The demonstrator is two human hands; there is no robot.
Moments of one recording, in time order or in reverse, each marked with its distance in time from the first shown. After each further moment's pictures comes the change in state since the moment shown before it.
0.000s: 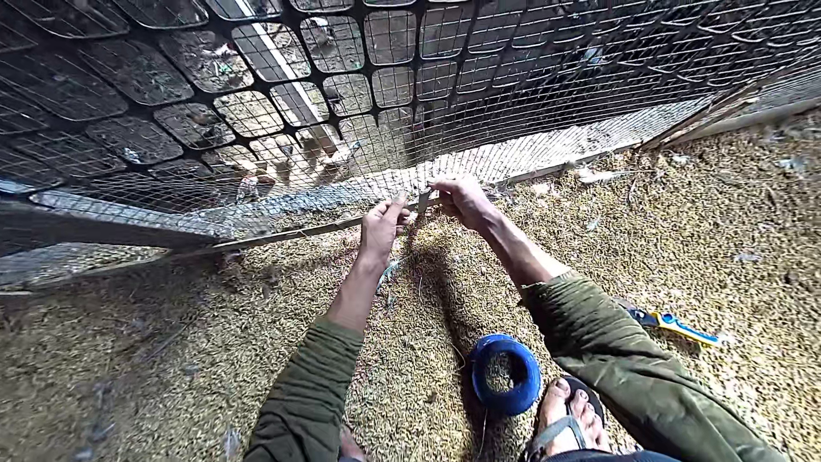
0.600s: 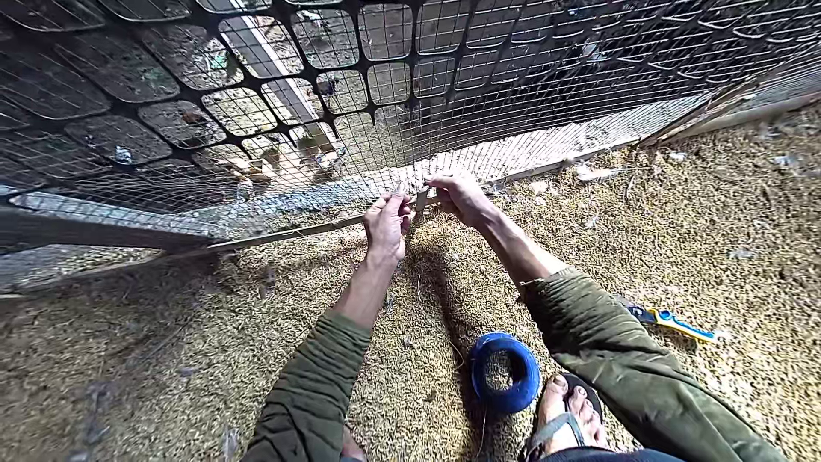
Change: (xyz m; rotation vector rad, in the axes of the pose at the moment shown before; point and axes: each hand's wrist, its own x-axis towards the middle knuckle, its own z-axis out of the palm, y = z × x) left_hand -0.001 0.010 0.026 -0.349 0.146 -0.073; right_hand 0.001 -0.004 0.003 -0.033 0.012 -0.003
